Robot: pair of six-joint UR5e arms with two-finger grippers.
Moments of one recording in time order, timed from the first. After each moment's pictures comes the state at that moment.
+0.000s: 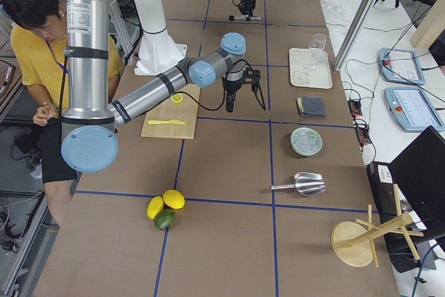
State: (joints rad) left arm -0.71 -1.96 -1.91 -1.81 -1.94 -0.65; right arm 0.98 -1.61 2.15 -1.54 2.23 0.86
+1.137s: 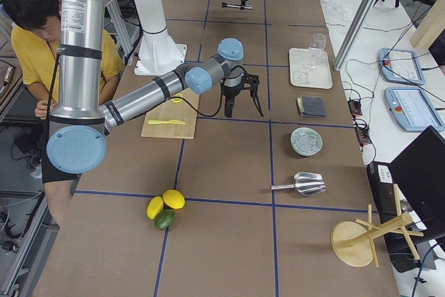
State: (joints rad) left arm -0.86 -1.68 -1.75 -1.79 -2.15 -0.84; right arm 1.00 -1.67 2.14 -1.47 2.23 0.86
